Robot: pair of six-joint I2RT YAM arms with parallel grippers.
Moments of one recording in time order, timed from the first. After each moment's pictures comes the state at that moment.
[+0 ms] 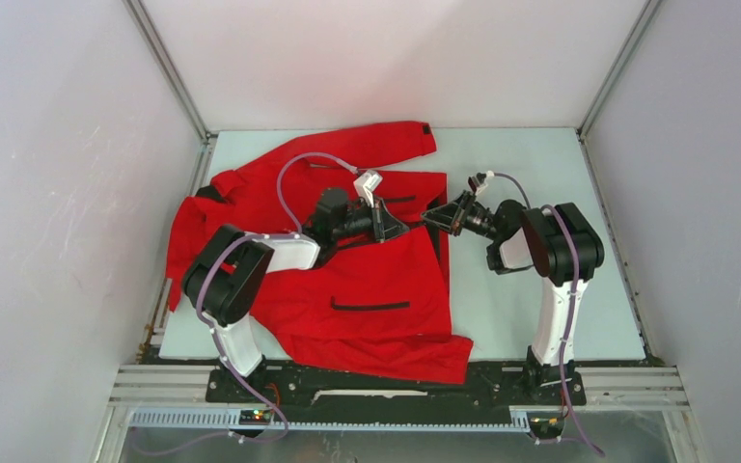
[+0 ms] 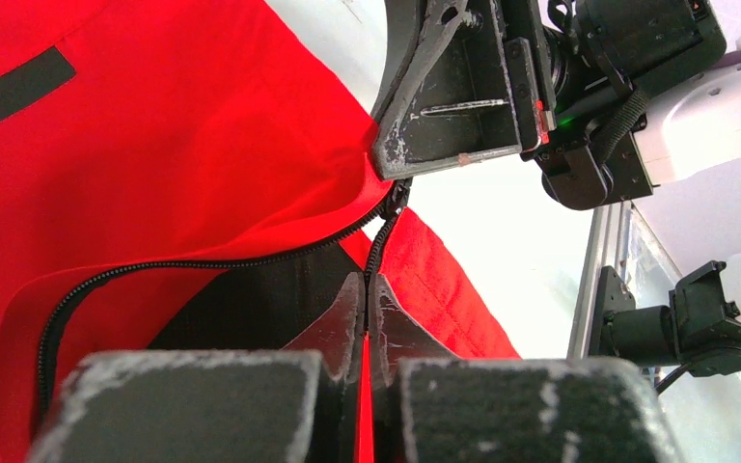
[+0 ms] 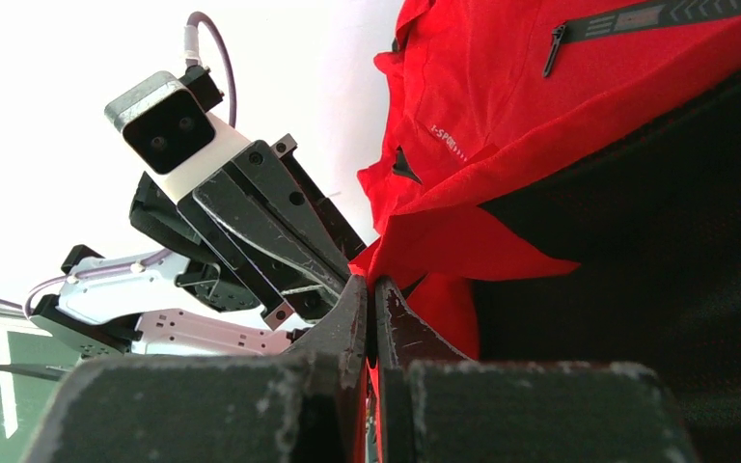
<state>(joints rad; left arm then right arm) -0.55 1.79 0.86 0.68 0.59 -0.52 0.18 2.08 0.71 1.47 -0.95 1.40</state>
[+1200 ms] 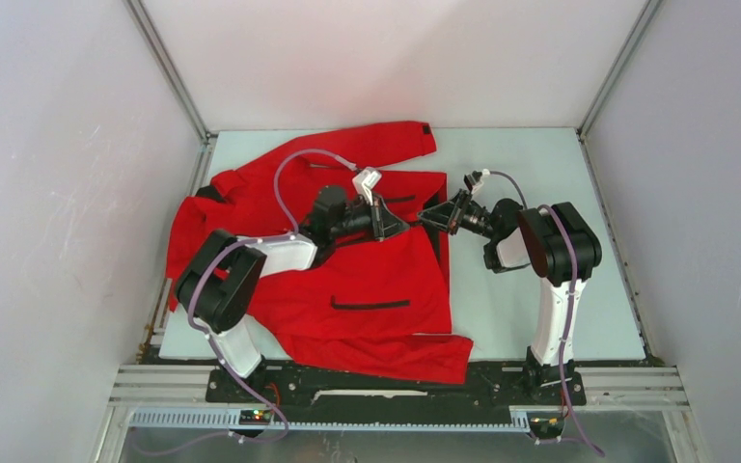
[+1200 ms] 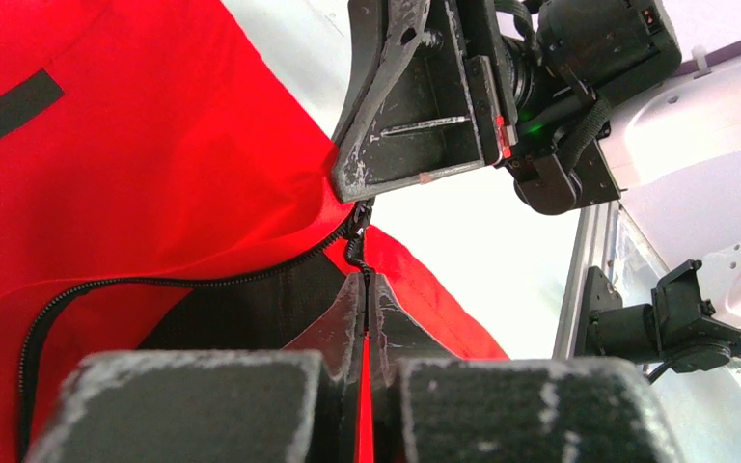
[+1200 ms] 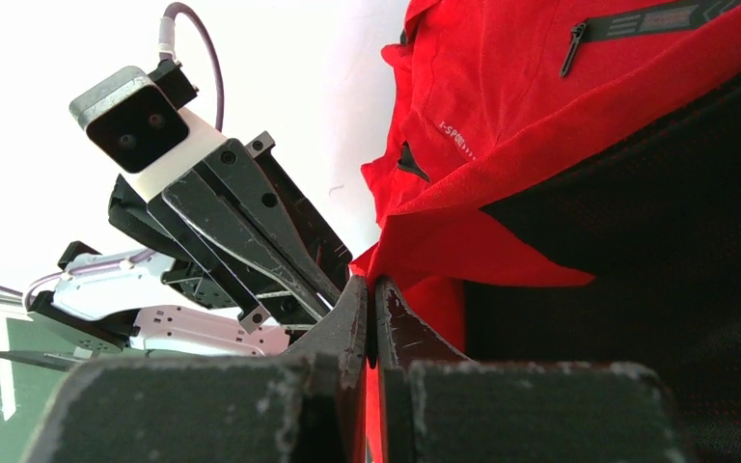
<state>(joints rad) -0.56 1.74 0.86 0.65 0.59 -0.52 0.20 2.08 0.73 1.48 -0.94 1.41</state>
